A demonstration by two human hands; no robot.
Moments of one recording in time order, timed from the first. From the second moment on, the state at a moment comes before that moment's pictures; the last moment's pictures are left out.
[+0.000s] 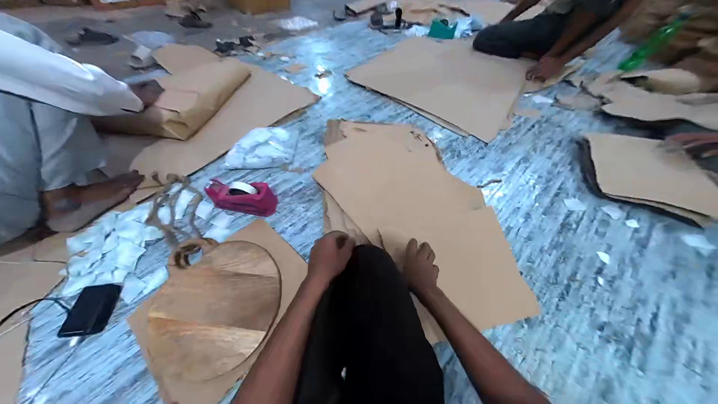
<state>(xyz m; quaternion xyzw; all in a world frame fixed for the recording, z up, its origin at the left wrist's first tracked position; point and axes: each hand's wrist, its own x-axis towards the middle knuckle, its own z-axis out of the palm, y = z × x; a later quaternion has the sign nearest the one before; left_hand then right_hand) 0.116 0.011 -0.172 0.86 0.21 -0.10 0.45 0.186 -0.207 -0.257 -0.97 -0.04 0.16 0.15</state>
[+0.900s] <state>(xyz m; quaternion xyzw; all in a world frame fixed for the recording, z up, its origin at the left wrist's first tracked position) 0.180 -0.133 -0.160 0.82 0.18 -0.13 0.53 0.158 -0.255 -0.221 -0.87 -0.10 -0.04 0.48</state>
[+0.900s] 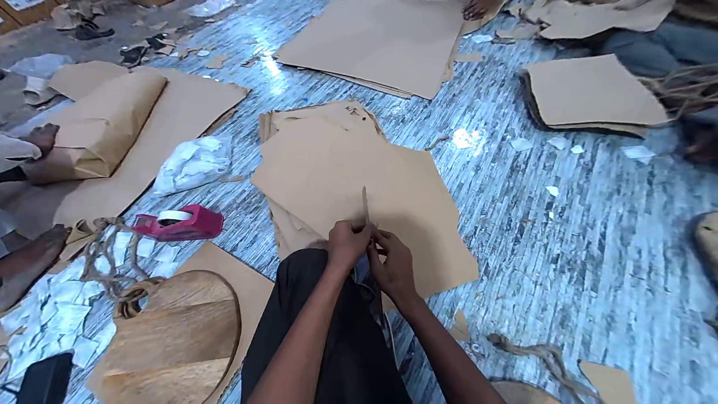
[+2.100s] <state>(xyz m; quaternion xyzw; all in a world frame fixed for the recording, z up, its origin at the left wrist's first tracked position) 0.190 -0.134 -0.170 0.64 0.25 -0.04 0.73 0.182 -0.271 -0.210 -0.69 0.01 0.06 0.72</state>
